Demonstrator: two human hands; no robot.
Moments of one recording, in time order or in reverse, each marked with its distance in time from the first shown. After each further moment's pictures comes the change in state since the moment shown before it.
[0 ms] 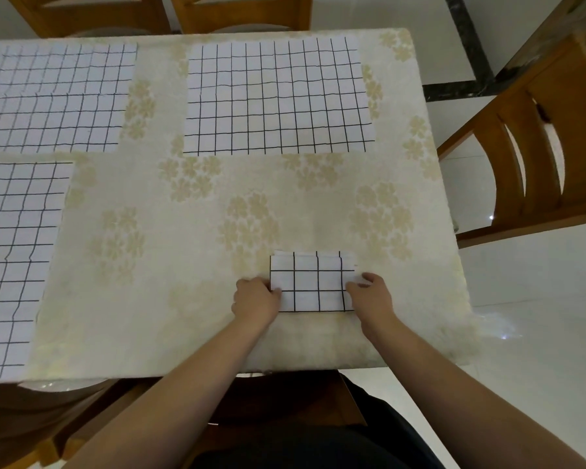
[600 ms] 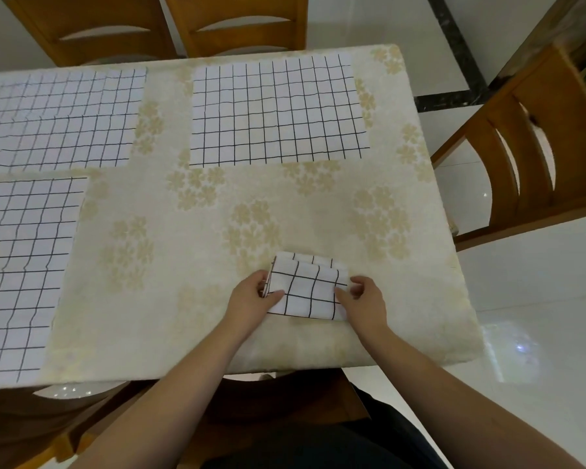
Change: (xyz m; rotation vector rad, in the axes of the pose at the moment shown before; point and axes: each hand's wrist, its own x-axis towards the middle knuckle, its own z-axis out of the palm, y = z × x) left_hand -0.021 -0.017 -0.035 -0.450 -0.103 0.349; right_hand -0.021 0.012 0.004 -0.152 -0.004 -0.202
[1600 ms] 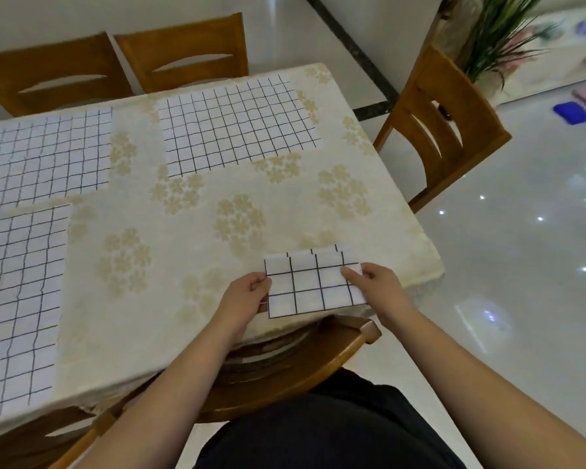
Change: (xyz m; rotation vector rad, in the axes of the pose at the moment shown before) left_hand -0.078 -0.021 -0.030 -0.202 -0.220 -0.031; right_hand -0.133 0.017 -0.038 0.270 0.051 -0.118
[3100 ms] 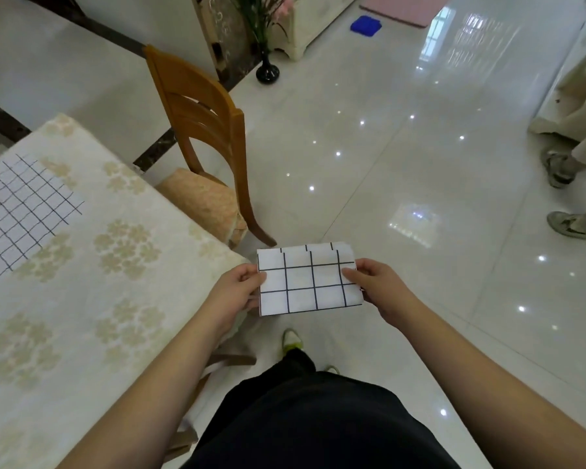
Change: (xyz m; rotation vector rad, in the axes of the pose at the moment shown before) left_hand -0.012 0.088 0.390 0.361 -0.440 0.005; right_hand -0.048 0.172 -0.343 0.607 0.263 0.267
